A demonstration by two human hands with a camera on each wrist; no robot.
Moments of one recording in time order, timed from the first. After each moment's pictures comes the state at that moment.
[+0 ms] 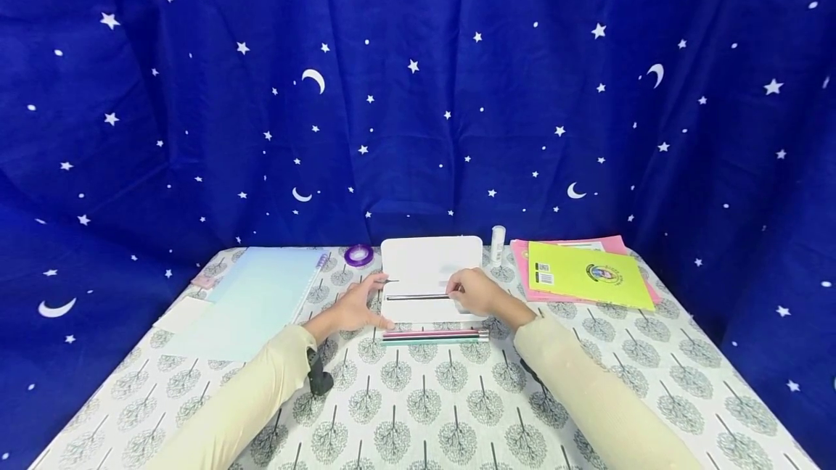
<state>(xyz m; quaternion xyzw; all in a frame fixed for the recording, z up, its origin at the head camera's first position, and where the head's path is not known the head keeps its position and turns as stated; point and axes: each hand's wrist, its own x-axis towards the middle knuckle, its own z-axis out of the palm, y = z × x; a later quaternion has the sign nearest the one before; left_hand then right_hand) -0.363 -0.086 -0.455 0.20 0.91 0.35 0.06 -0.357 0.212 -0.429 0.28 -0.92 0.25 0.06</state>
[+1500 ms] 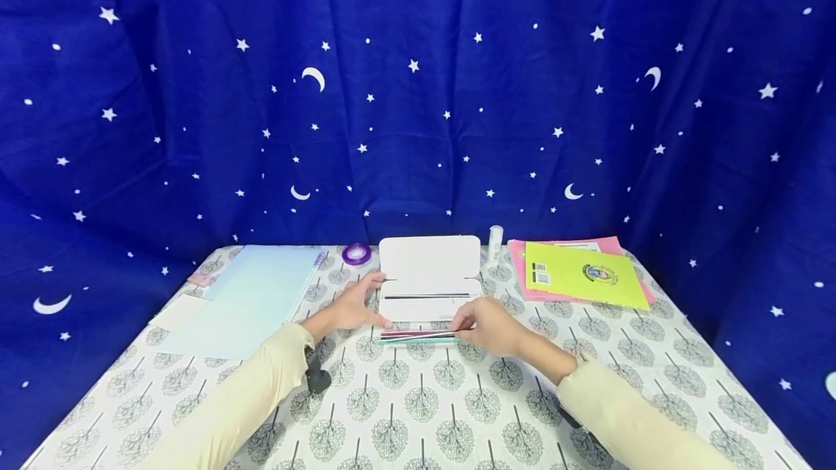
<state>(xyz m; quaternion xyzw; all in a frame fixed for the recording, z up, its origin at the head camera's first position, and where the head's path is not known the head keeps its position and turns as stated) -0.361 -0.088 -0.453 0.21 0.90 0.37 0.06 -0.272 0.220 -0.414 0.30 -0.89 0.35 0.01</state>
